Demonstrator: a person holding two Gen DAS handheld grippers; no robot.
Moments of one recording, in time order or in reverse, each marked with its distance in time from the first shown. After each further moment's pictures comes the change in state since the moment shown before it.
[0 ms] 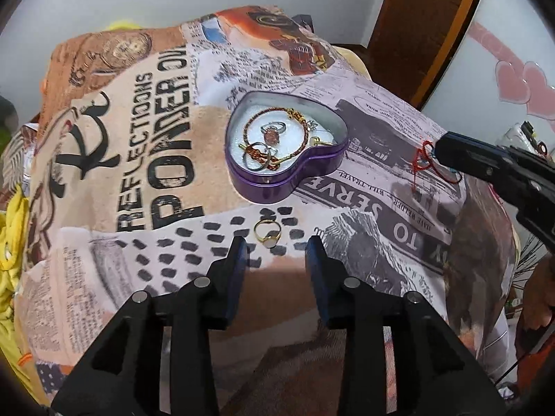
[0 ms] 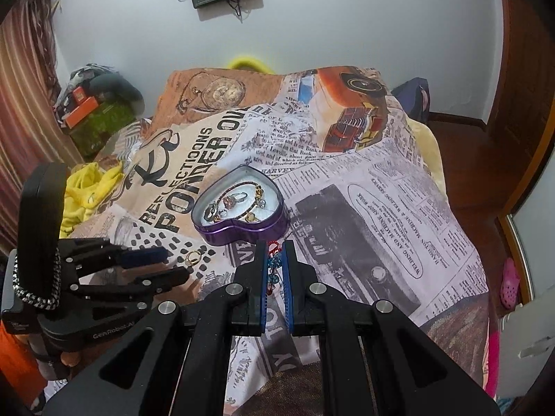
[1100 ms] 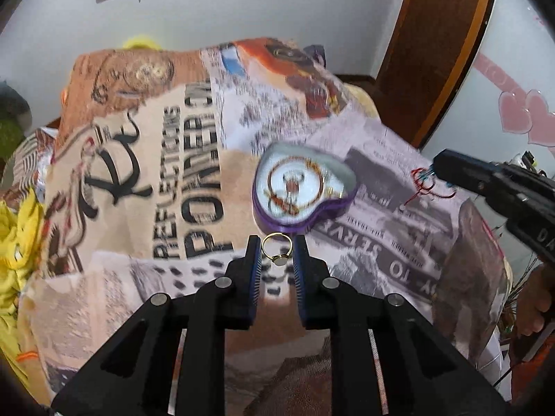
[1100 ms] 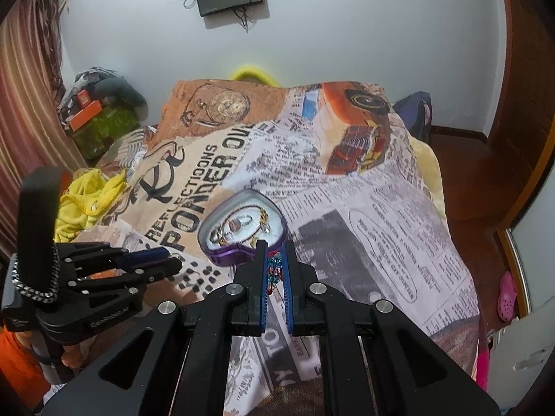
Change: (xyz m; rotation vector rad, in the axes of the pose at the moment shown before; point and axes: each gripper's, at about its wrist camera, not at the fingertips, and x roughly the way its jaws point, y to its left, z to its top) left arm -0.042 0.014 0.015 -0.045 -0.143 0.028; right arm -0.010 0.010 0.023 -0.043 -0.058 0.002
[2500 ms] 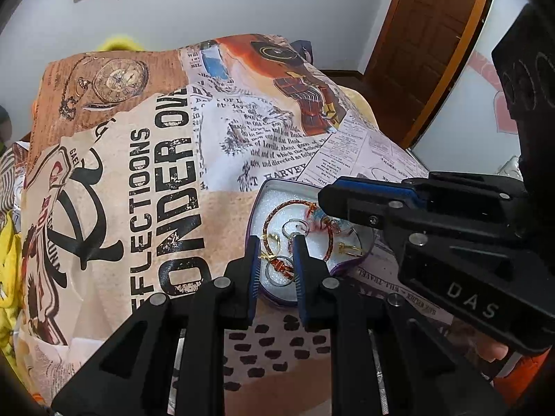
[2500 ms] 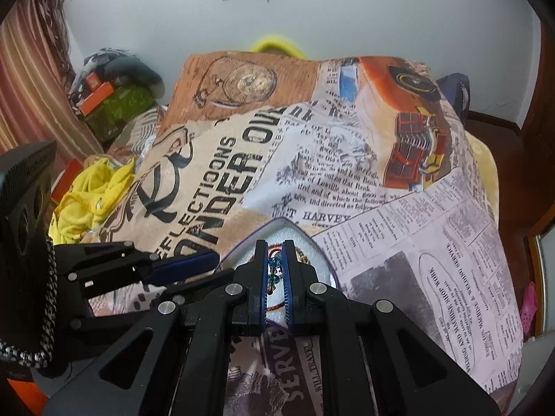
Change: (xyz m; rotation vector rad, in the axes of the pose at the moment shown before) left arm 0.055 0.009 0.045 0.019 0.042 -0.071; right arm 0.088 0.009 0.038 -0.006 0.148 0.119
